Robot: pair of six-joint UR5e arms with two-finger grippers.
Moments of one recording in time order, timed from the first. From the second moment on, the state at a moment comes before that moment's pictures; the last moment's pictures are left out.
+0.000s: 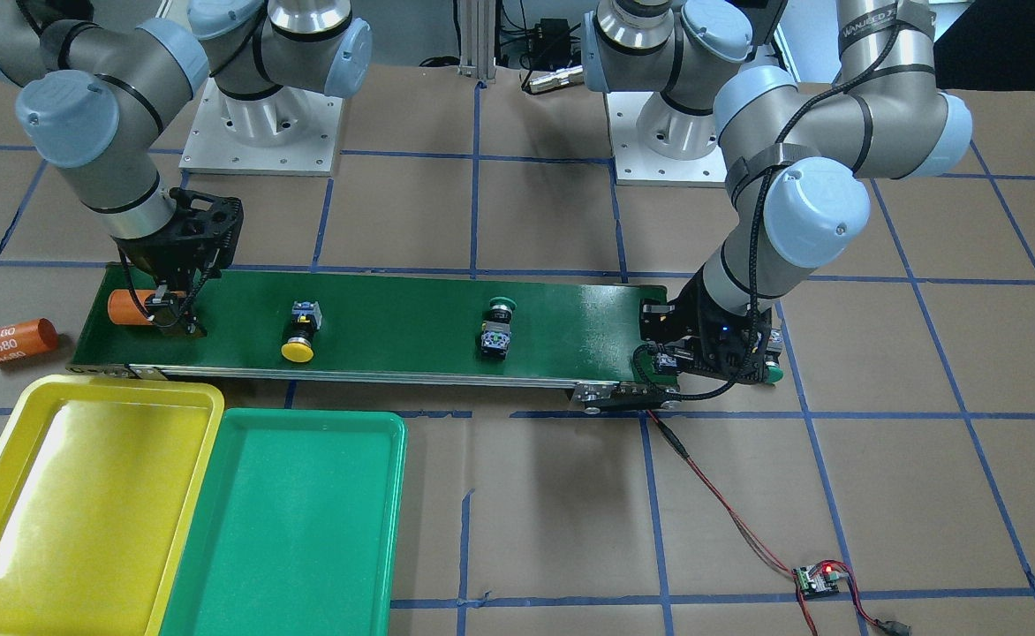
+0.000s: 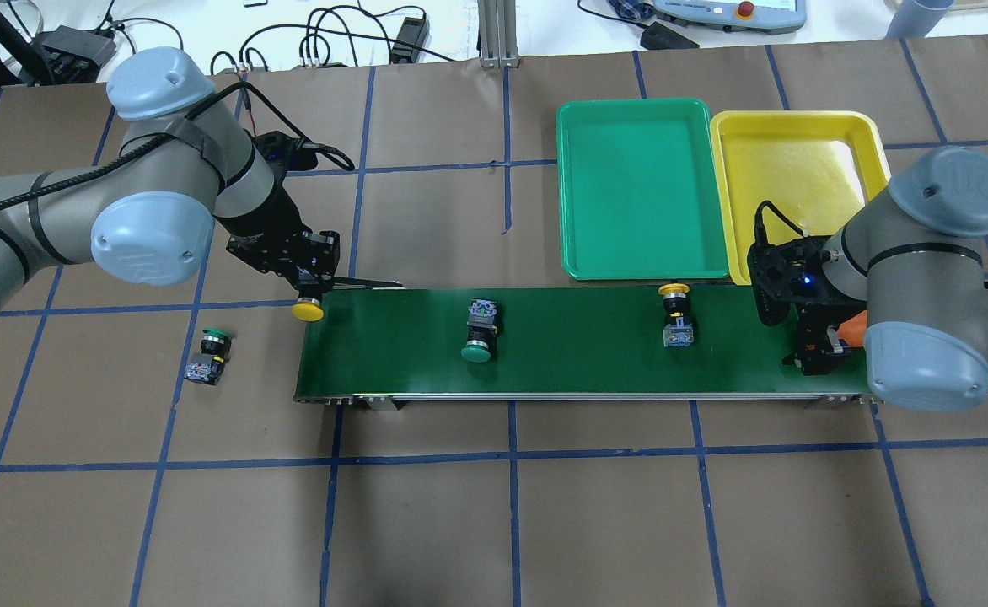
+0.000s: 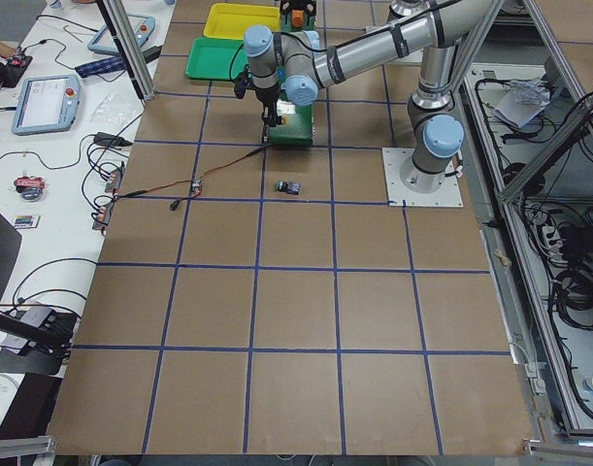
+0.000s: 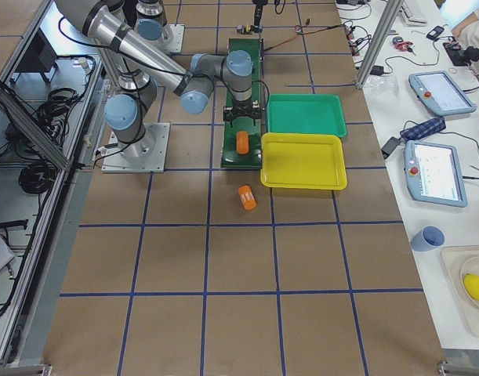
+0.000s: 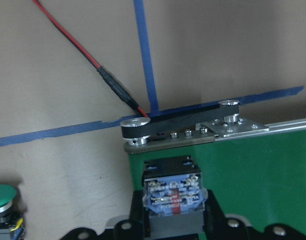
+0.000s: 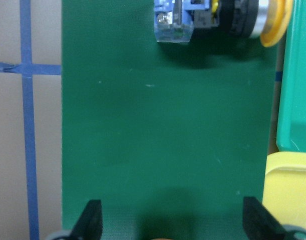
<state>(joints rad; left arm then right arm) -1.52 -1.78 -1.84 -1.20 1.48 0.22 1.31 -1.58 2.21 -2.24 -1.52 -1.82</state>
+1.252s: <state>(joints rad) -1.52 -1.79 -1.90 -1.19 1.48 0.26 1.31 -1.58 2.18 -2.19 -1.46 -0.61</state>
